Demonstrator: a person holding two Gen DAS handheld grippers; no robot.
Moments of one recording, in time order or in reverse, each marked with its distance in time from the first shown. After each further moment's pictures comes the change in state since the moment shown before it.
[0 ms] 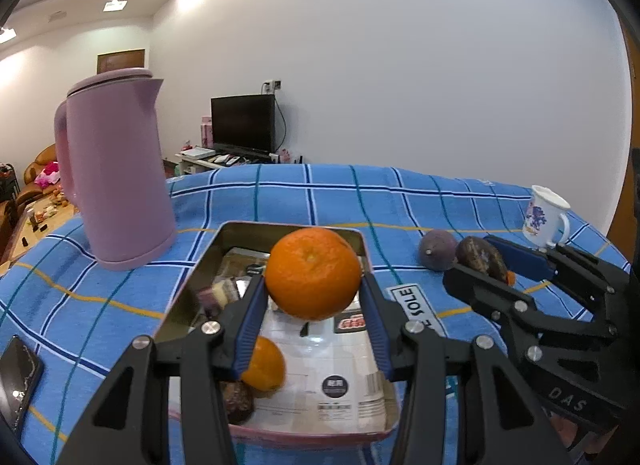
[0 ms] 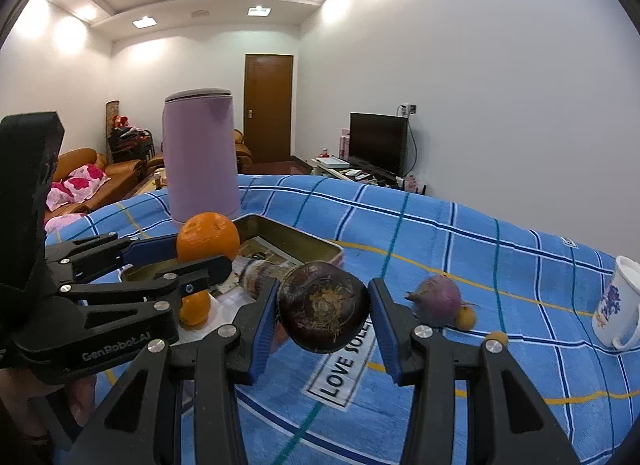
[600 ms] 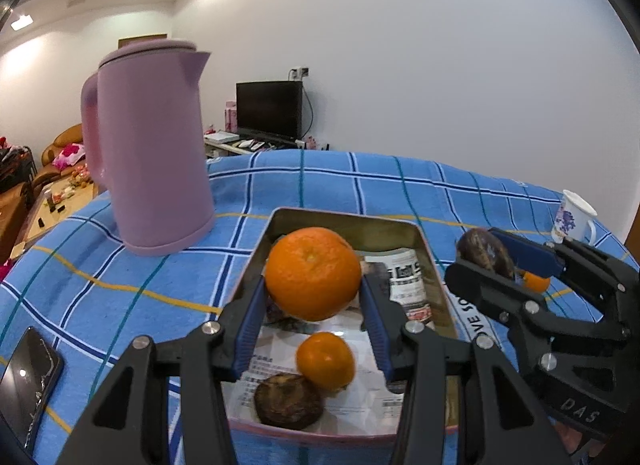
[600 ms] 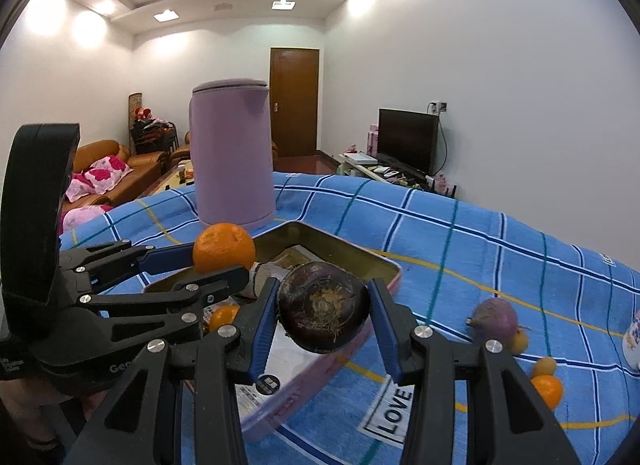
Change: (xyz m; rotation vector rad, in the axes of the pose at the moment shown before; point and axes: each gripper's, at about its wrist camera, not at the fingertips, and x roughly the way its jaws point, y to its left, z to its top) left arm 0.011 0.042 -0.002 -0.055 0.047 0.072; right arm 0.033 0.034 0.017 -0.029 0.024 0.092
